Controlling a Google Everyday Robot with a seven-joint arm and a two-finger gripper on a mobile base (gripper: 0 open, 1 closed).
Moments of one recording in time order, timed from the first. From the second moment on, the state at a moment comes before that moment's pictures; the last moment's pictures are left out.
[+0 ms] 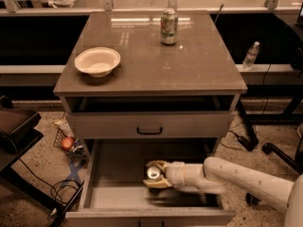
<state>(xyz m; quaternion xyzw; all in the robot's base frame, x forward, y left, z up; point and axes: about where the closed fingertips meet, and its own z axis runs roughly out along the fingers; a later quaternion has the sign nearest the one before) 0.510 -0.001 0.448 -0.52 0.60 0.38 0.47</state>
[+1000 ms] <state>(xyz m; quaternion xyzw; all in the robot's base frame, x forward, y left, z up) 0.519 -0.077 0.646 -0.42 0.58 0.50 0.49</state>
